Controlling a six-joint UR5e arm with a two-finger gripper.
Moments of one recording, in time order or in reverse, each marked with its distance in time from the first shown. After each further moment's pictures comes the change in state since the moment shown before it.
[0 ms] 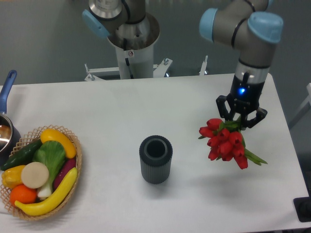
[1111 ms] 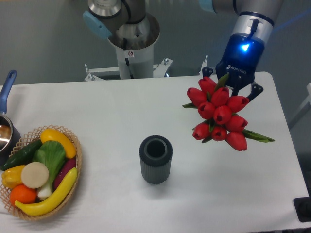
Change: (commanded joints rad) arm 0.032 0.078 -0.012 0.006 -0.340 -0.180
